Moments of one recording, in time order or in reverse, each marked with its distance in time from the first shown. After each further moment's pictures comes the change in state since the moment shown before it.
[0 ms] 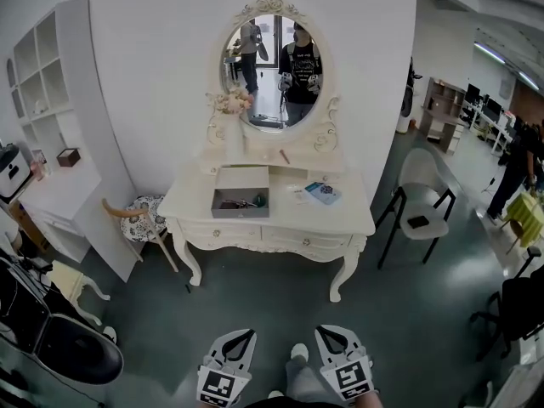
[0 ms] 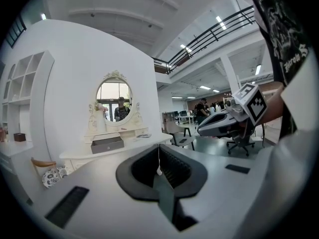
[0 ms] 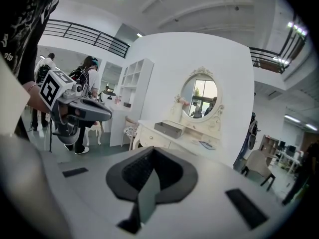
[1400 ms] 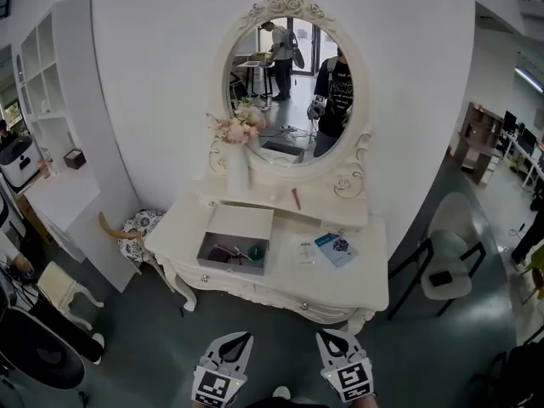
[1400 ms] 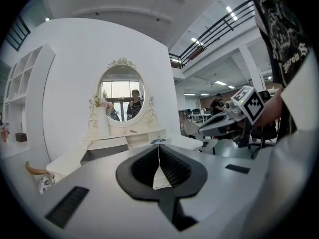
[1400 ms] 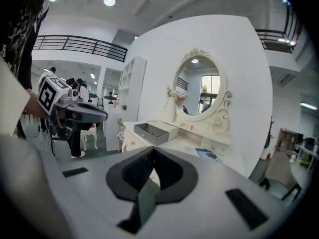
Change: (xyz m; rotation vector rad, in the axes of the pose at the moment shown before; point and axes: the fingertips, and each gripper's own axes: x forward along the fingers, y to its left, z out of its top) left arm 0.223 0.102 0.031 -0.025 0.027 0.133; right arm 0.188 -0.200 0.007 0.046 -0.027 0.134
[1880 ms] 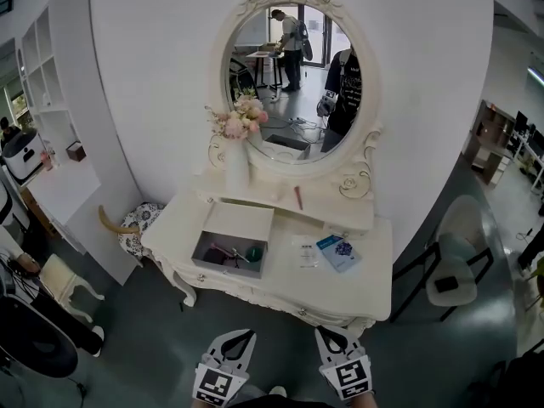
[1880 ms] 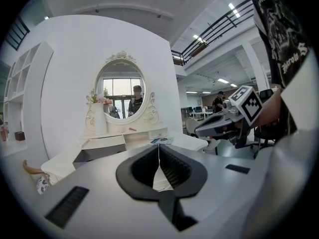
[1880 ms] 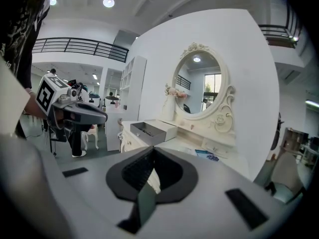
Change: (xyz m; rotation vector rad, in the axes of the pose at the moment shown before) left arm 0.045 0.001 -0.001 0.014 0.025 0.015; right arm 0.032 -0.035 -0.004 0.001 -0.002 0.042
